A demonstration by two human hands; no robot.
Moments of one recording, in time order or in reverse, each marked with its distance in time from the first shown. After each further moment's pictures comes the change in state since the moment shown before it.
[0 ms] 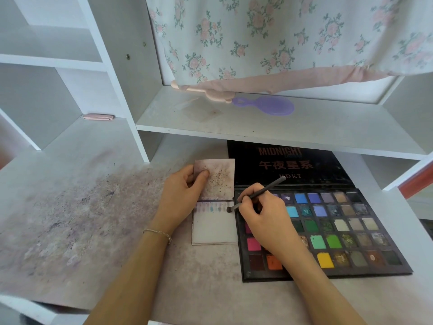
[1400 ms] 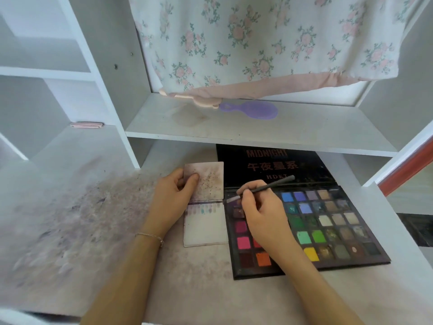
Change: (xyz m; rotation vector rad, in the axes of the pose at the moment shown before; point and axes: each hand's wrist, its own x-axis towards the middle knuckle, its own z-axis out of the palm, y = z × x) left_hand 0.000 -0.002 0.000 0.026 0.005 0.033; right_hand -0.008 -0.004 -0.009 0.144 0.158 -0.011
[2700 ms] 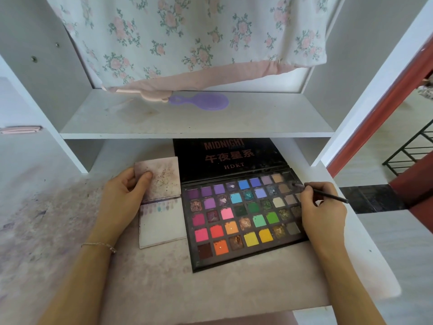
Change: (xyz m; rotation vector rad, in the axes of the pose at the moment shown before) left_hand -0.002 0.001 0.003 -0.063 0.011 0.047; right_hand -0.033 0.055 -0.125 -0.370 0.660 0.223
